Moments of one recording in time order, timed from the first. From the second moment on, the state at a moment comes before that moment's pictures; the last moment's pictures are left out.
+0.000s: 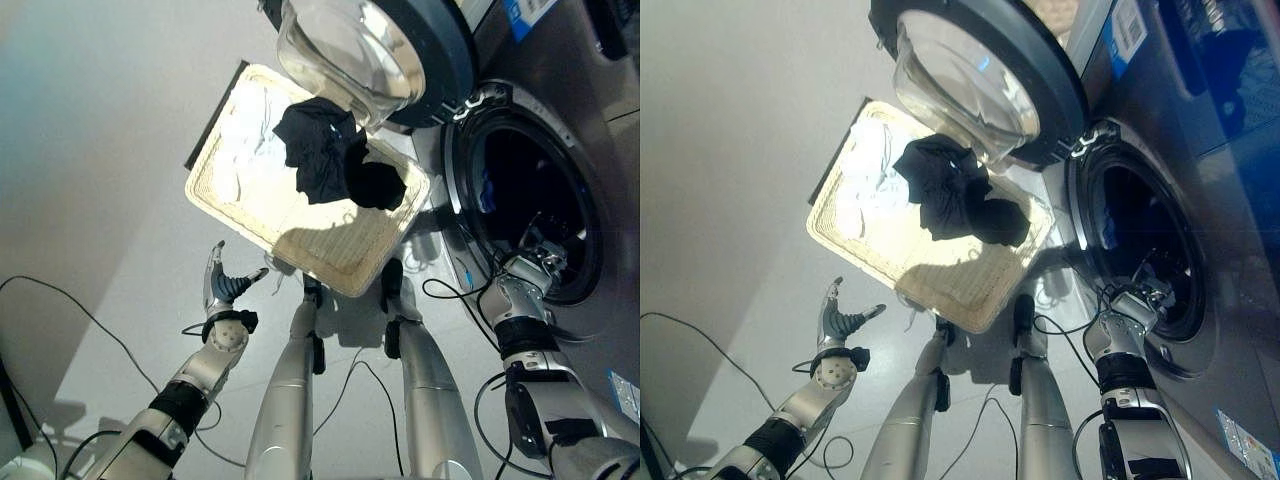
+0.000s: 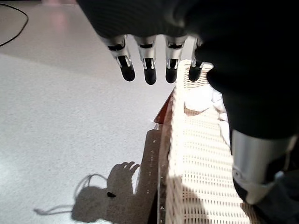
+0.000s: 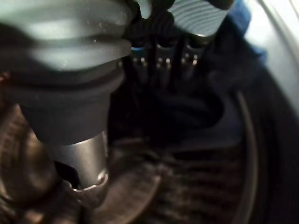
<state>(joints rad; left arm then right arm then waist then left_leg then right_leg) -0.36 0.44 -0.45 0.54 -0.19 -0.05 0.74 -0.62 -0.33 -0.11 0.67 1.86 -0.66 0.11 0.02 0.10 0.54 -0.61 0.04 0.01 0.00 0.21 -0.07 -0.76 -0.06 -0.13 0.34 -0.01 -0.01</state>
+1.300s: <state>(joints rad) -0.94 0.47 -0.64 0.84 0.14 0.25 0.64 -0.43 -0.29 0.46 0.64 0.93 -0.34 -0.09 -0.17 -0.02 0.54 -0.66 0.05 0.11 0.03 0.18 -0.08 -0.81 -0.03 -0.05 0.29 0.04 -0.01</state>
